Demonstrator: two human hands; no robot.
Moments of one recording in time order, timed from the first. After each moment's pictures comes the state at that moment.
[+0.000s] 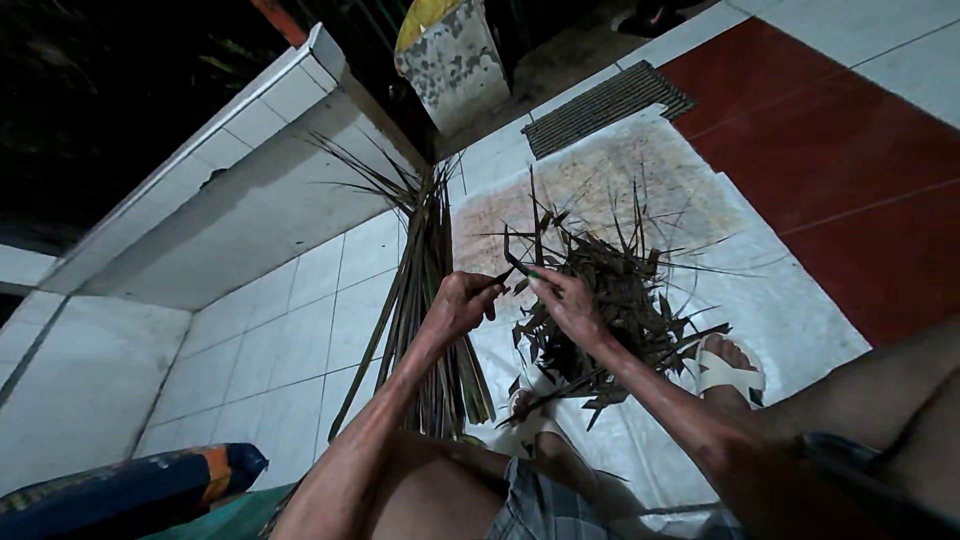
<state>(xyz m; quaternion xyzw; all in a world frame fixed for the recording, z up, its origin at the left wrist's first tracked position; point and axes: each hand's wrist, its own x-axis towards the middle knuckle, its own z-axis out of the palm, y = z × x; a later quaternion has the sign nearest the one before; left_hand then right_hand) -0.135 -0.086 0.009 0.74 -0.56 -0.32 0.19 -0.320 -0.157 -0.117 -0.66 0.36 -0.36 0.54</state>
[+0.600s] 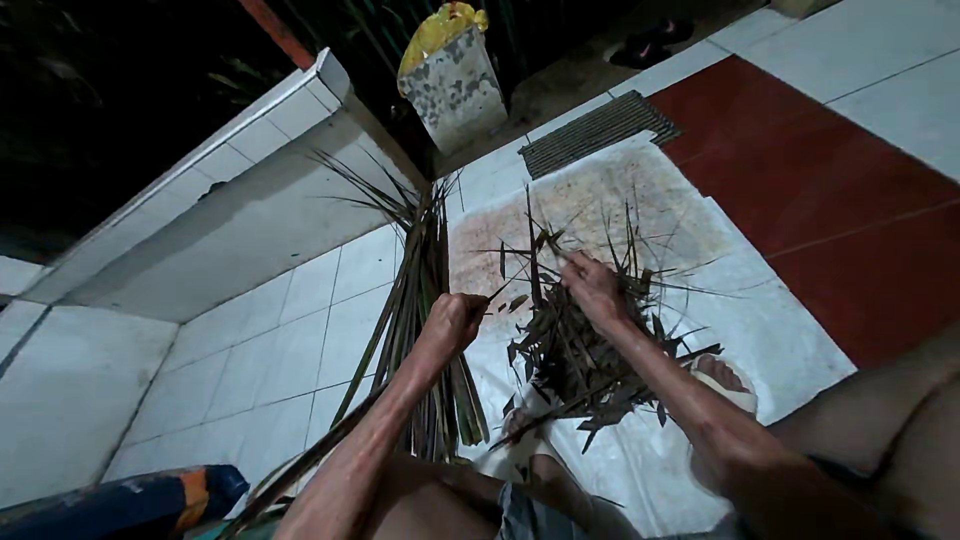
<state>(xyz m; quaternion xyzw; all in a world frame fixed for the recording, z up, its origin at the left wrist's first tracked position) -0.132 -0.088 0.007 0.75 -0.64 -0.16 0.06 -0.340 -0.216 -0.118 -0.61 0.44 -0.35 0.56</state>
